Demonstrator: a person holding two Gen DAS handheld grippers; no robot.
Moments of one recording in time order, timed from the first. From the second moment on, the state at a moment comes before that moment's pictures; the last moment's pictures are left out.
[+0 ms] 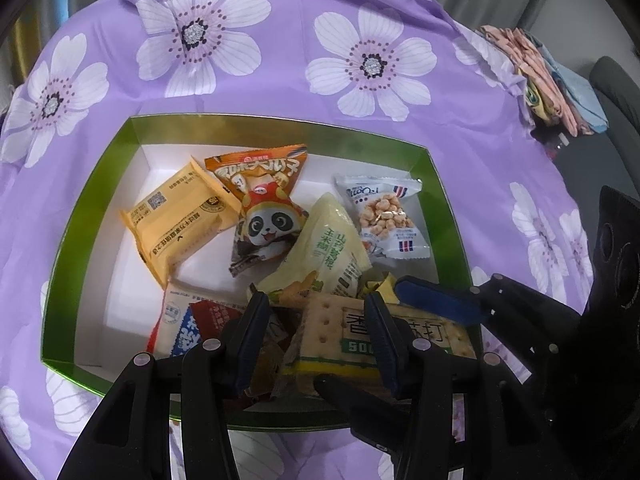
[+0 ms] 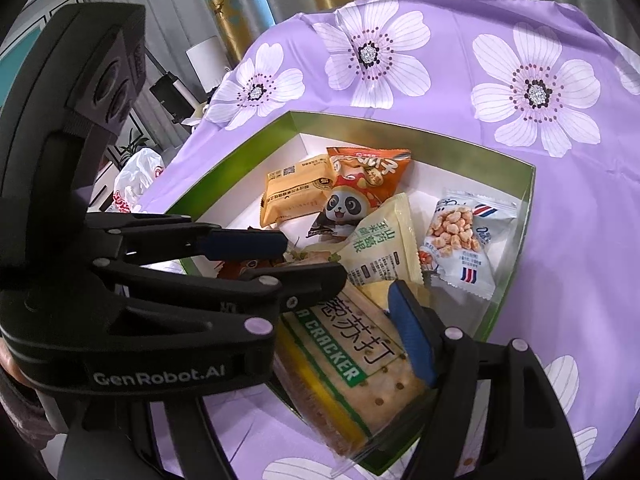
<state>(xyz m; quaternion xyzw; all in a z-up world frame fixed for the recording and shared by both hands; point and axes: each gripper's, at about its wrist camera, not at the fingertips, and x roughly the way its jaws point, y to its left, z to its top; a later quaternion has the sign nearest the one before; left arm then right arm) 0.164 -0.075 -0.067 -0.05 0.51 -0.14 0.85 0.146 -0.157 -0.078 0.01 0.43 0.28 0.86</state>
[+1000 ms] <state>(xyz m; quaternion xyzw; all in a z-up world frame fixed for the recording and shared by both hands) 0.157 -0.067 -0.061 -0.02 0.50 -0.10 0.86 0.146 -0.153 -0.076 -0.02 0.45 0.25 0.86</state>
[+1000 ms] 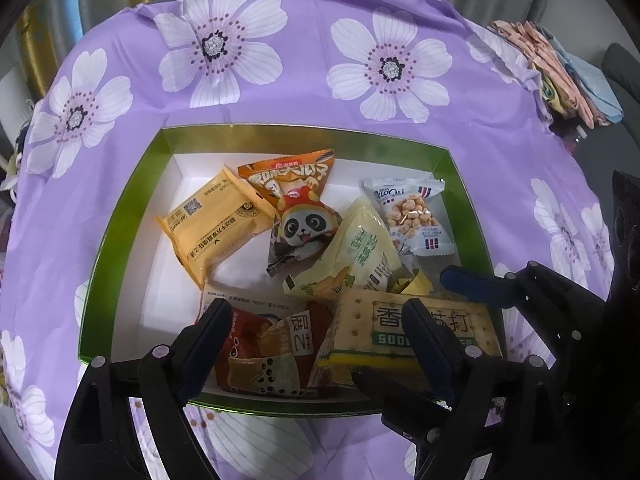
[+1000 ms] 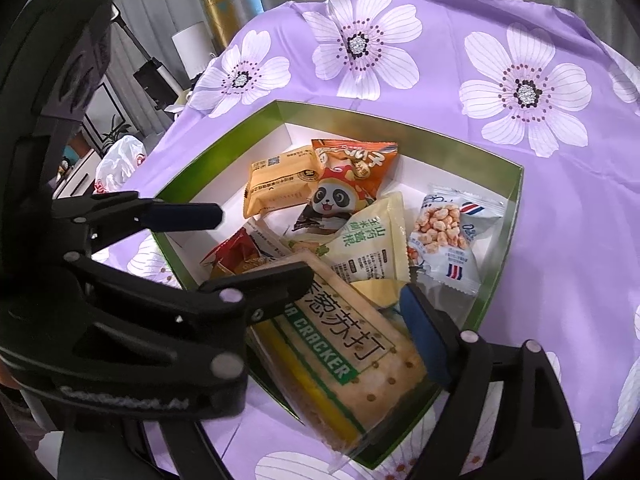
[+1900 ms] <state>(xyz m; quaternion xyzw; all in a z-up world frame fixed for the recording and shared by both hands) 0.150 -0.051 -0.055 -0.01 0.49 -0.07 0.87 0.141 -0.149 -0.069 -0.04 0.45 0.23 0.86</state>
